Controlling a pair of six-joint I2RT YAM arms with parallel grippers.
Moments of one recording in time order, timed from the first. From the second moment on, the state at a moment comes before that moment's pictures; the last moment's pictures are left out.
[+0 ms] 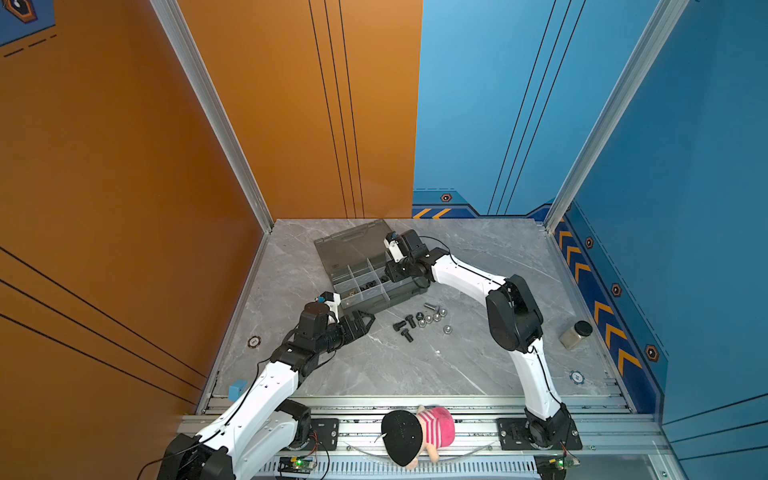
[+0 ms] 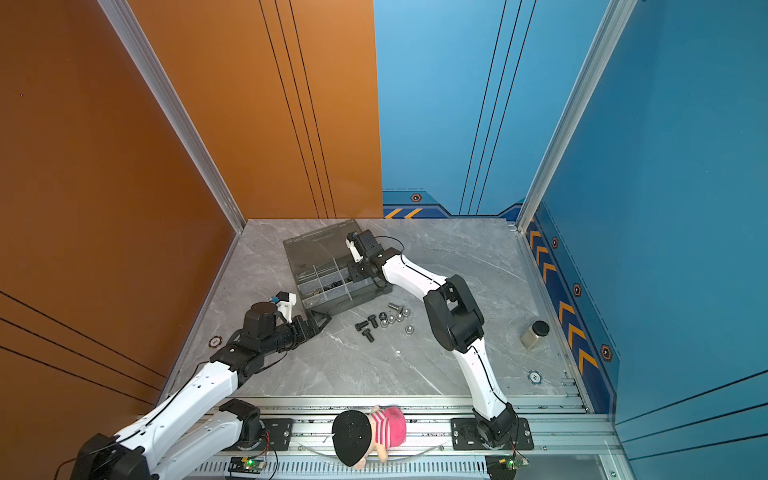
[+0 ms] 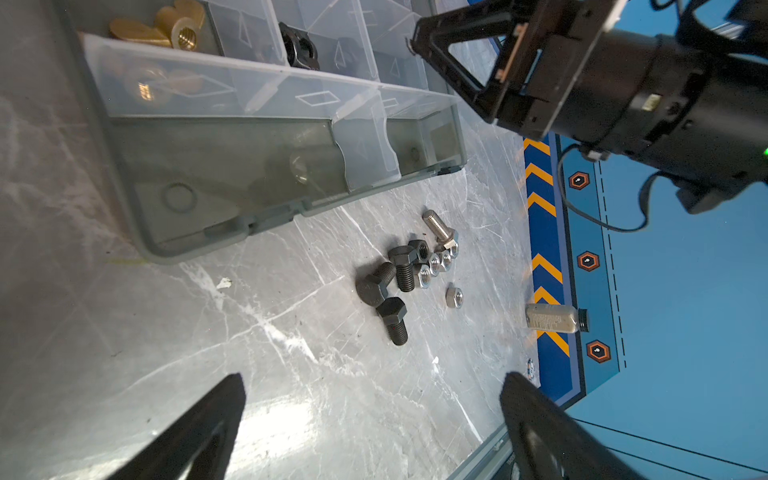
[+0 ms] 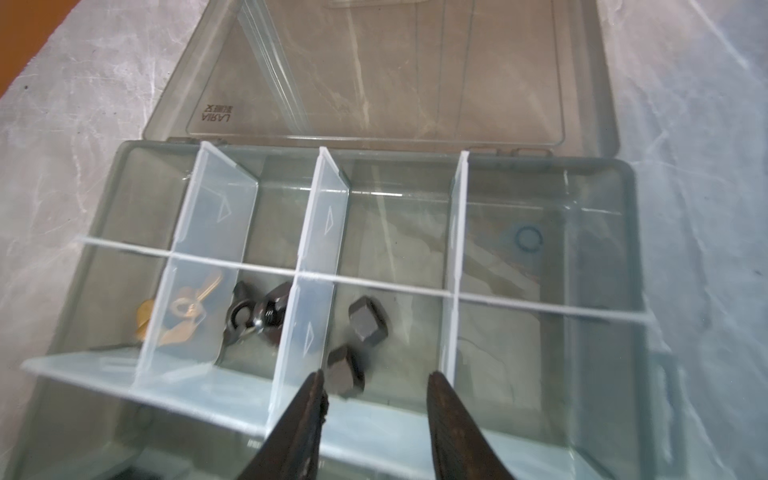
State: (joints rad) left arm -0.32 0.90 0.40 -0.11 0.37 -0.84; right arm 0.66 2.19 1.81 -0.45 -0.09 0.17
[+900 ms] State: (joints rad) left arm -0.32 0.92 0.40 -0.11 0.37 -0.84; right arm 0.65 1.80 1.29 -0.64 -0.09 0.15
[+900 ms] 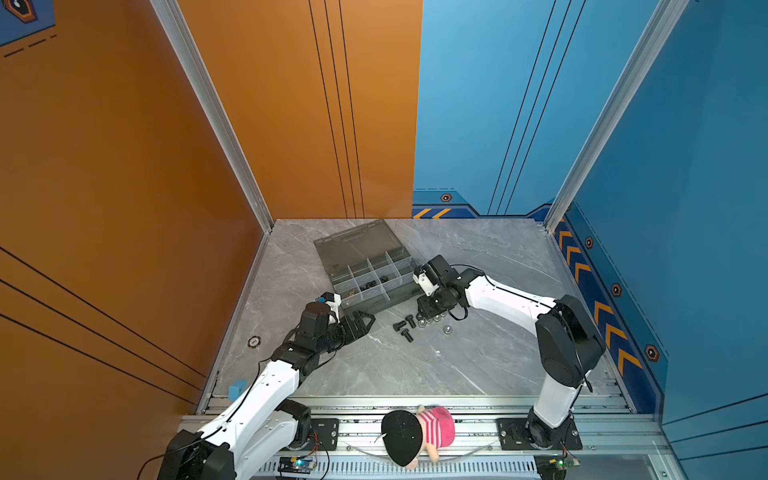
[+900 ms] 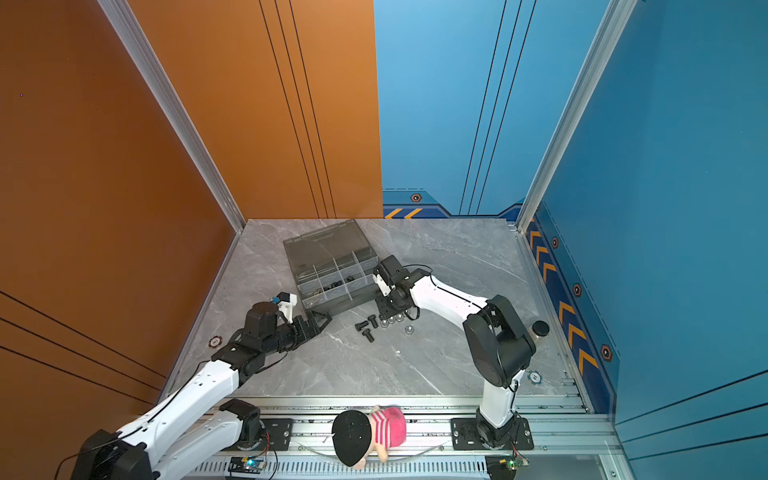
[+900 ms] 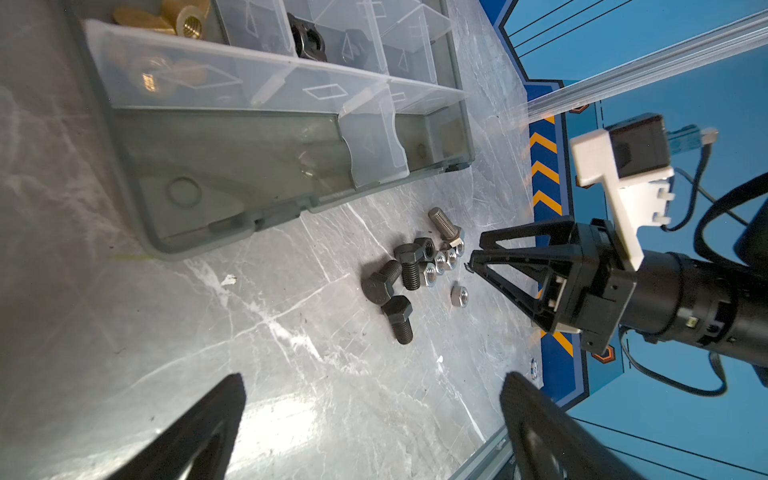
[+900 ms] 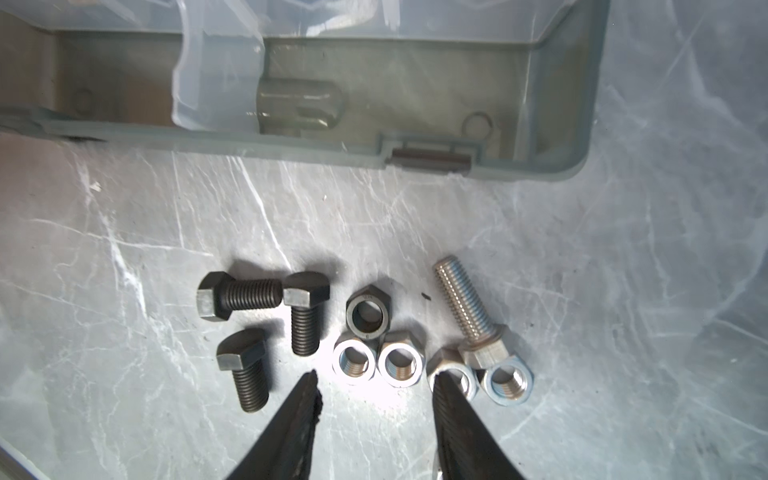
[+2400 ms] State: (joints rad) left arm -0.32 0.94 0.40 -0.11 0.37 -0.84; right arm 0.68 1.95 1.30 -0.56 -0.09 0.15
